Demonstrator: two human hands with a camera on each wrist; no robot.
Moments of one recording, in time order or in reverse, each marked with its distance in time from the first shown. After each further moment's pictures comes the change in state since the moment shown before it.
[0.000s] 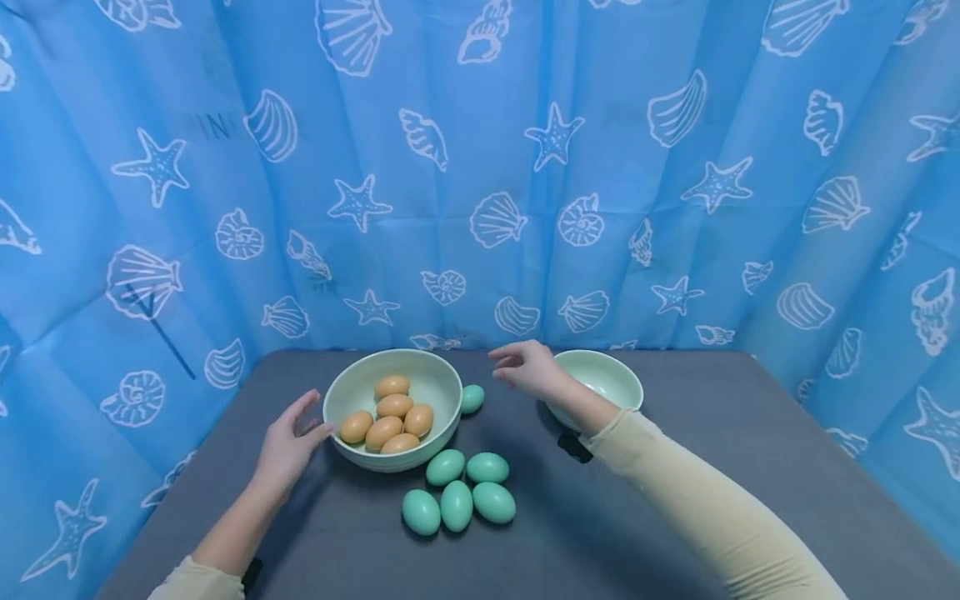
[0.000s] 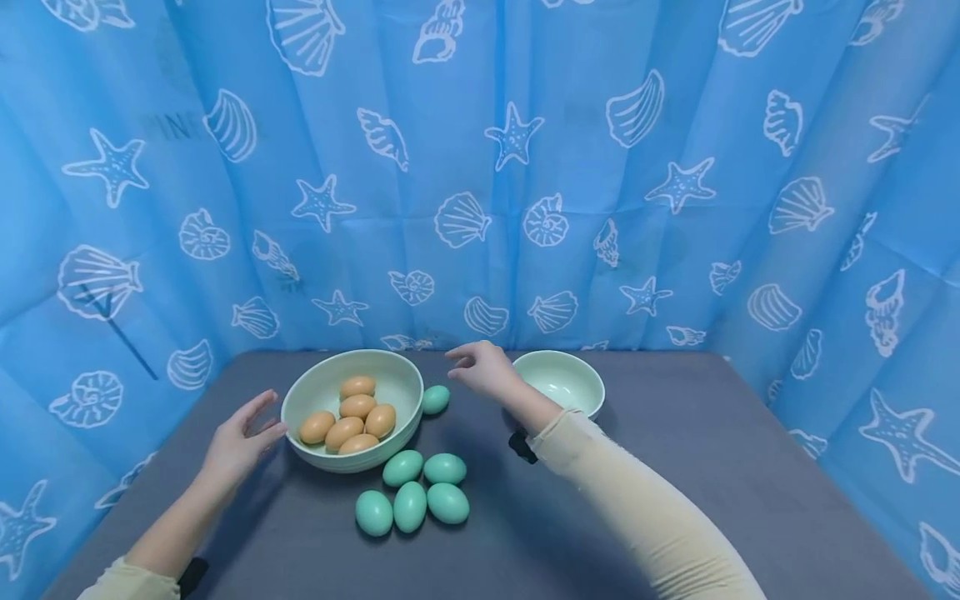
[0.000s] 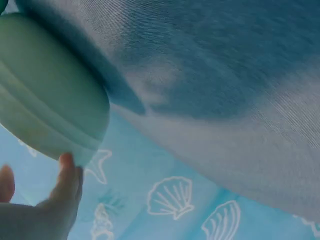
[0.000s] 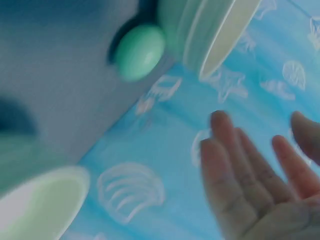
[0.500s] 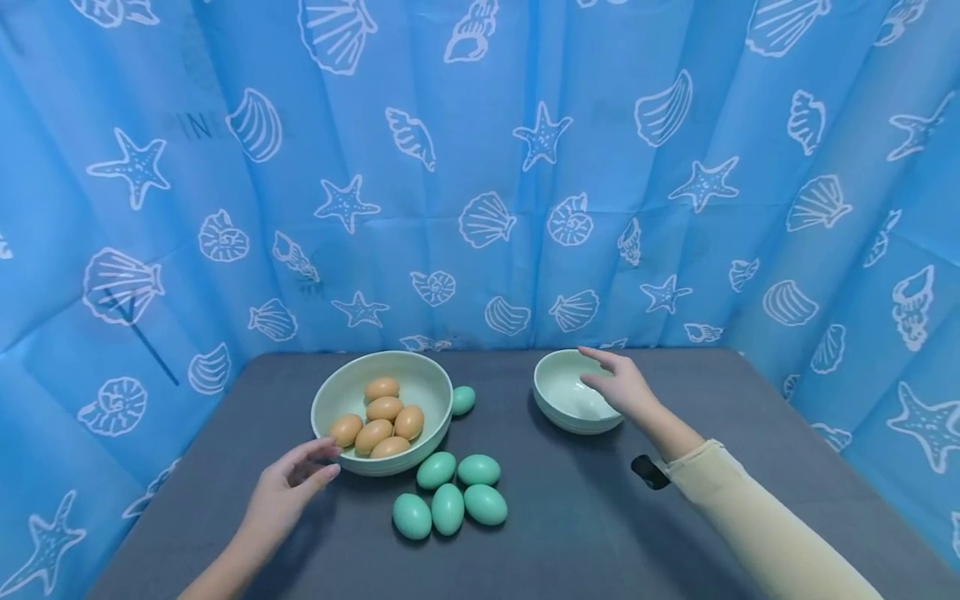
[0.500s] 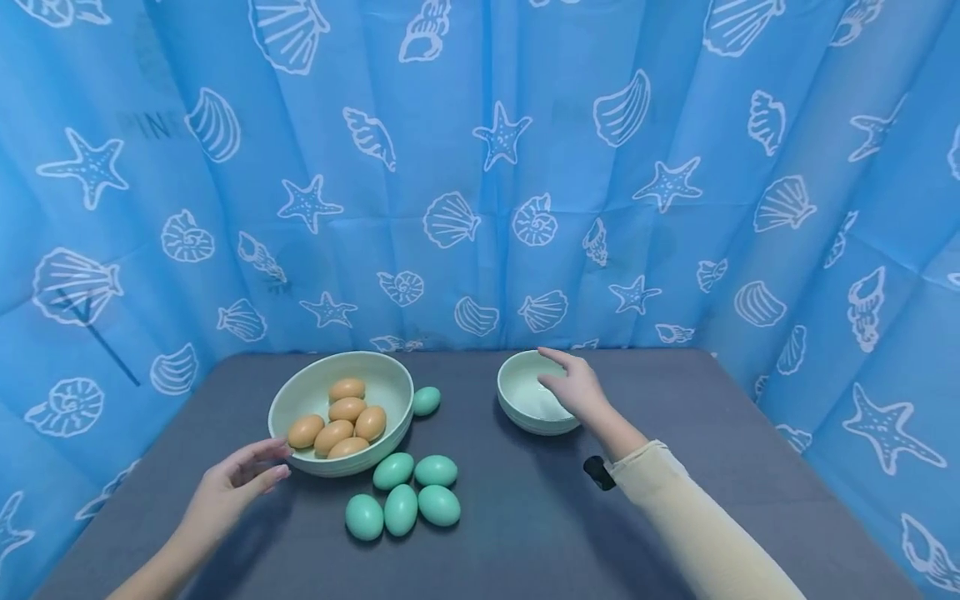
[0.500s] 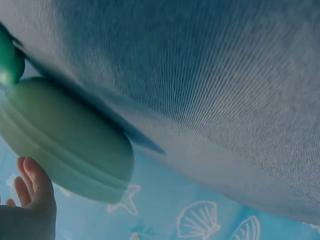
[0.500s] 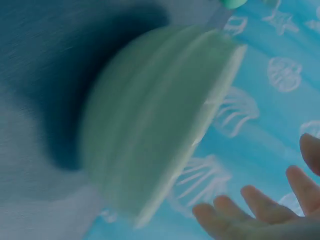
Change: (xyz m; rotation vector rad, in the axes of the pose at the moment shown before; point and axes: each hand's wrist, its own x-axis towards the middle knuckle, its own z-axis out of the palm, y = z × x) left_hand -0.048 -0.006 0.019 0.010 0.024 0.185; right_hand -0.053 0.083 -0.063 0.016 0.215 0.165
